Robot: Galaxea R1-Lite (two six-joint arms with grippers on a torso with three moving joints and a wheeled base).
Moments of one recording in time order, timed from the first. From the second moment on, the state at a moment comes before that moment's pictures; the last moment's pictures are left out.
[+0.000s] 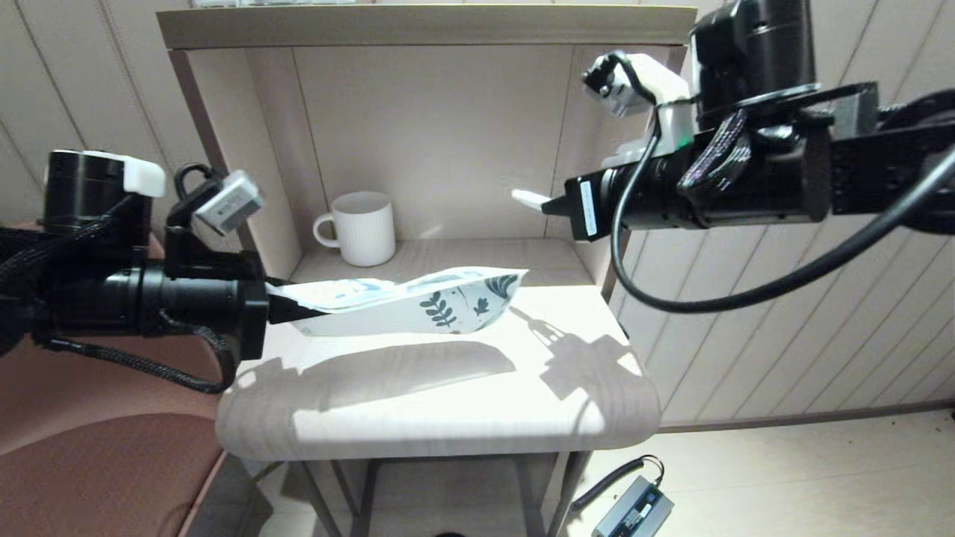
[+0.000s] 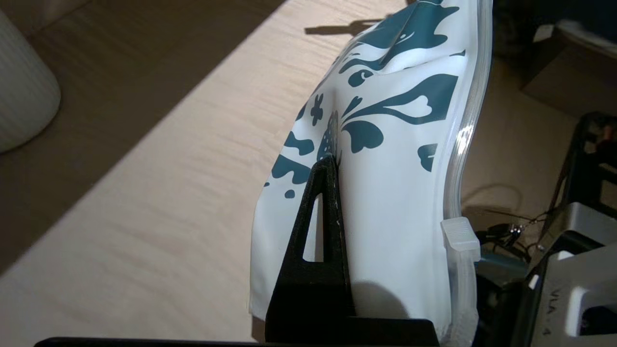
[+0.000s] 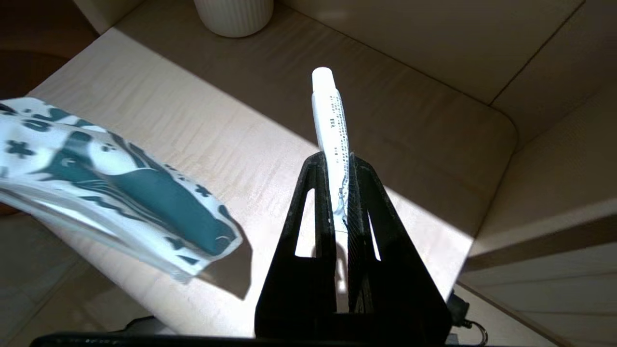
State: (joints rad) left arm -0.22 1.59 -1.04 -0.06 -0.80 0.34; right arm 0.55 1.73 -1.65 0.21 0.01 -0.03
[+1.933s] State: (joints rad) left arm -0.30 1.90 -1.38 0.14 -0.79 0.38; right arm 0.66 1.82 -1.89 0.76 0.08 -0.10
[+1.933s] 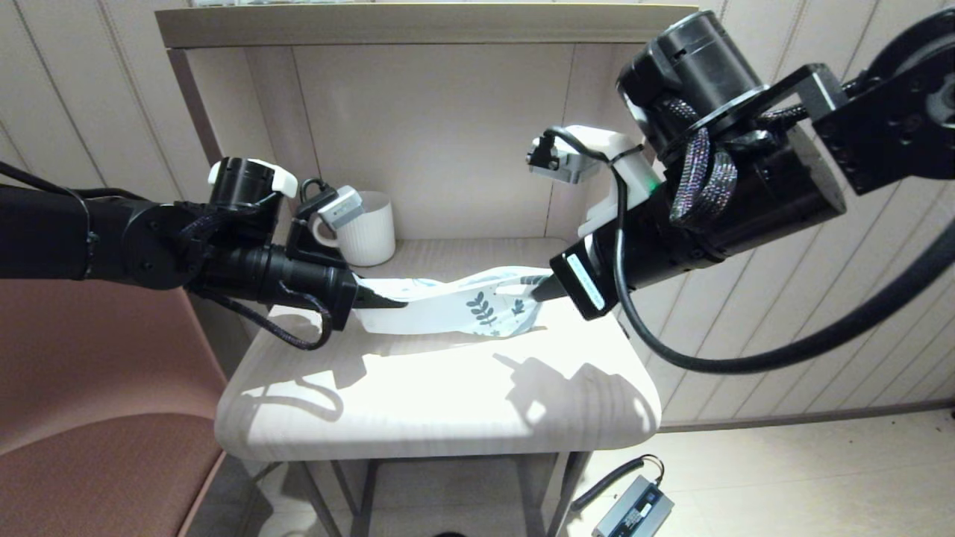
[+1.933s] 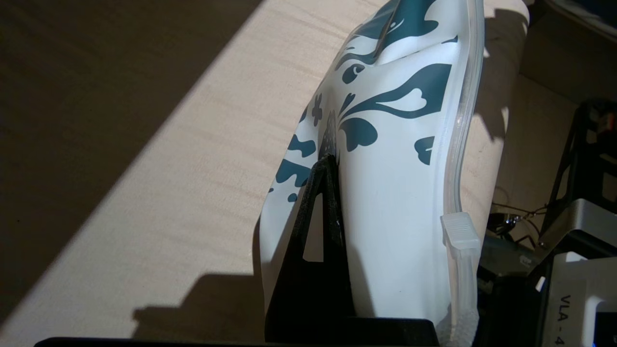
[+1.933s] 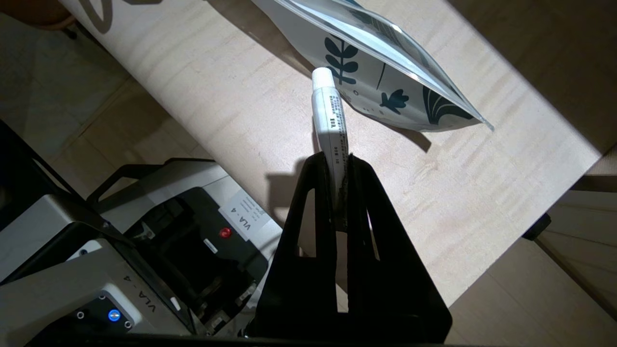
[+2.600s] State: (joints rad) left arm -0.30 1.88 -1.38 0.14 -0.80 0.38; right arm 0.66 1.86 -1.95 0.76 0.07 -0.10
